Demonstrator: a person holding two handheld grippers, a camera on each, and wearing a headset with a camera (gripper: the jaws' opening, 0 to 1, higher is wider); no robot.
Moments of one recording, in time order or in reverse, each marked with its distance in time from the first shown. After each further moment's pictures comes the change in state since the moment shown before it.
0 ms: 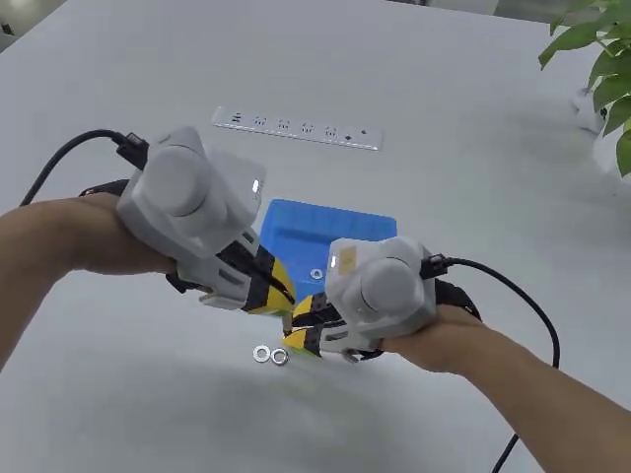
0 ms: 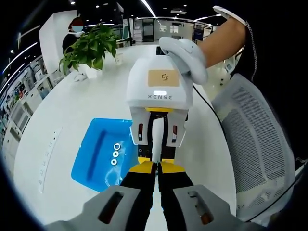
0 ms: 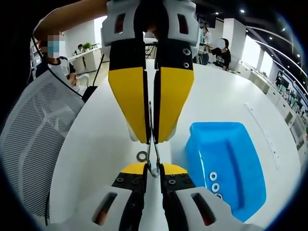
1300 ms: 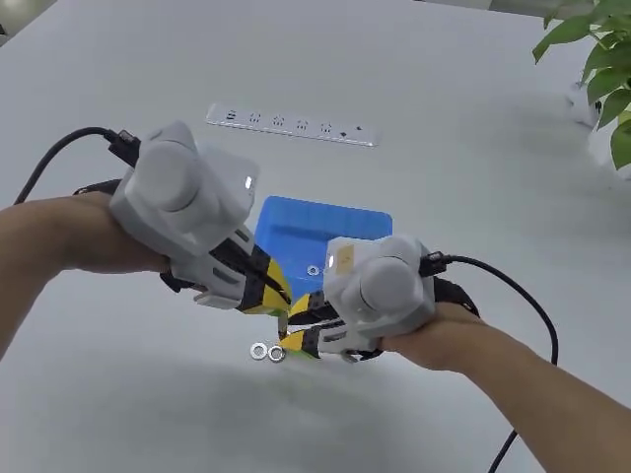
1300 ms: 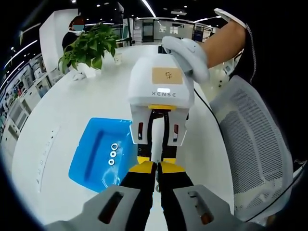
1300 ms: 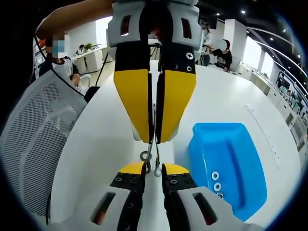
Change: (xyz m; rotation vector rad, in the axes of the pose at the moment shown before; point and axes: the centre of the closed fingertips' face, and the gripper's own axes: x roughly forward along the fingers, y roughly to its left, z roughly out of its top) left arm 0.001 -0.003 0.000 -0.015 -0.005 -0.019; right arm -0.001 0.006 0.000 -0.009 -0.007 0.011
